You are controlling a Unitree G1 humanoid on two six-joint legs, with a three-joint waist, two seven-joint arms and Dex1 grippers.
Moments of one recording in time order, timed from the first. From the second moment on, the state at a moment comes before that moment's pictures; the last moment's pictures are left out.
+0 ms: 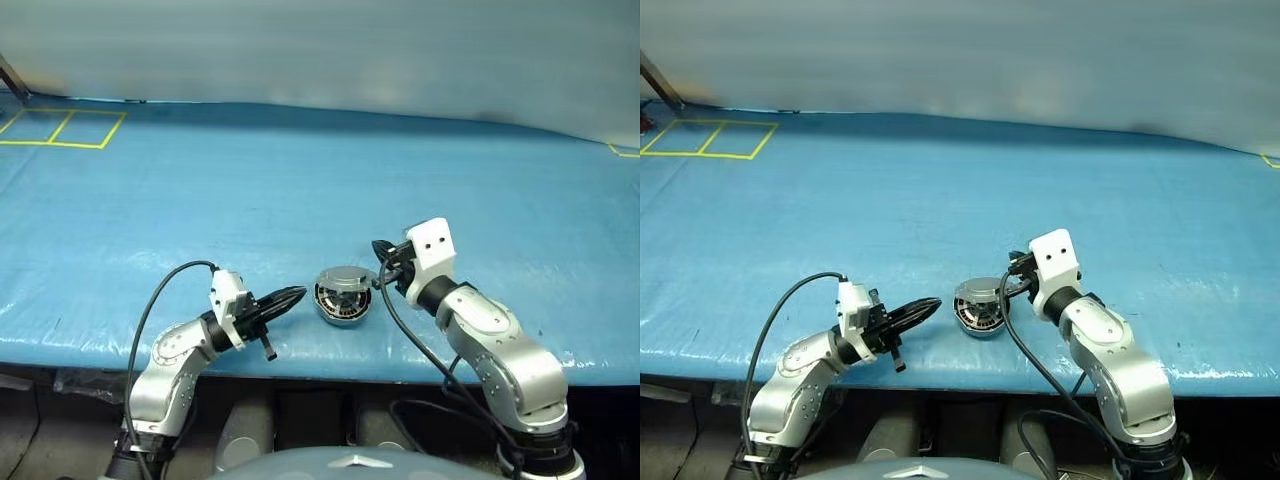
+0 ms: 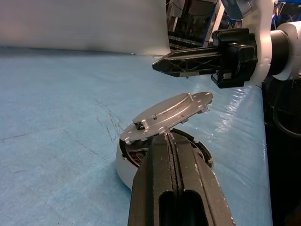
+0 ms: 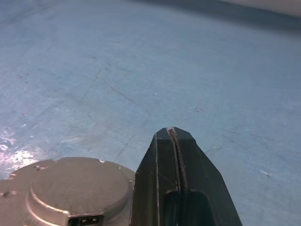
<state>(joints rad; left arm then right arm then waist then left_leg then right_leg) 0.11 0.28 -0.07 -0.19 -0.40 0.14 -0.94 -0.09 -0.33 0.05 -0.67 0.32 0.92 0.26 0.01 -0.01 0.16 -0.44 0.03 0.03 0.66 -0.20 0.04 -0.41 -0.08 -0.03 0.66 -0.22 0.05</state>
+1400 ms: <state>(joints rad) 0.14 0.28 -0.07 -0.09 -0.33 -0.14 -0.85 0.18 -0.34 0.32 -0.67 0.15 0.57 0.24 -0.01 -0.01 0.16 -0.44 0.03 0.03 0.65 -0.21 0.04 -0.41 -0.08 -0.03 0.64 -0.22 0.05</state>
